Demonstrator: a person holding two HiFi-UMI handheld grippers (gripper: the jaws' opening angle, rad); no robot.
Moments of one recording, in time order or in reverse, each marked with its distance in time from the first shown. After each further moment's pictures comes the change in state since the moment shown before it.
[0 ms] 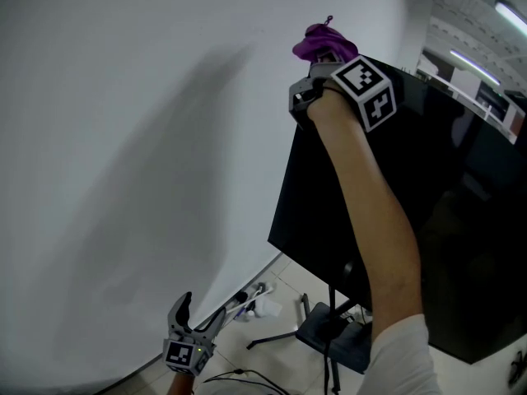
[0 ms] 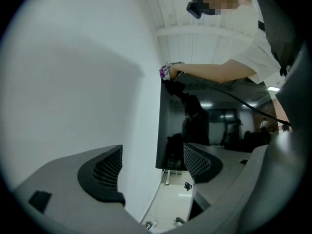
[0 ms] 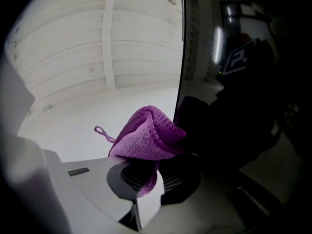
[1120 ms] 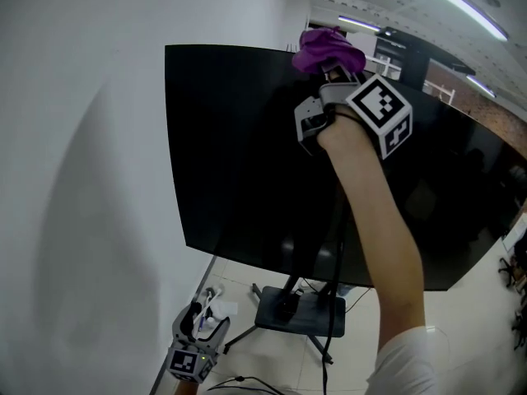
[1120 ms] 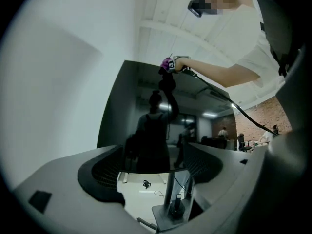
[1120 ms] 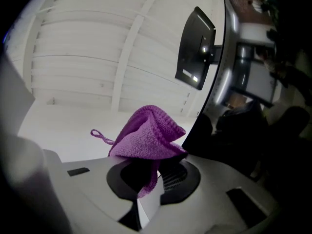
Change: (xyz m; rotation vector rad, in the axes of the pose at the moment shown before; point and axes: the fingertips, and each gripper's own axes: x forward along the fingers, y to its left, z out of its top) left arm 0.018 -0.208 -0.043 0.018 0.051 -0.480; right arm -0.266 -0.013 0.261 -0.261 -0.224 -0.145
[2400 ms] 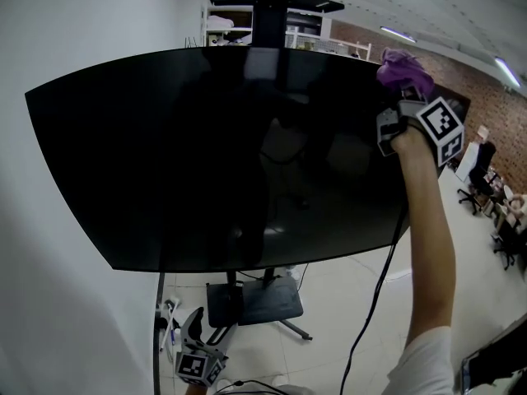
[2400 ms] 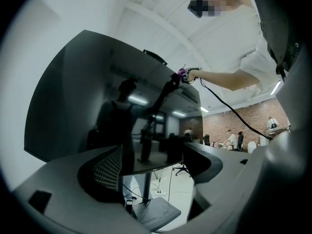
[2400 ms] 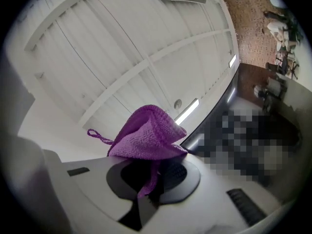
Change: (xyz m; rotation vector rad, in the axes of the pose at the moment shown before) left arm 0.095 -0.151 -0.038 -0.023 0.055 -0.363; right arm -0.266 -0.176 0.329 -0.398 -0.325 -0.424
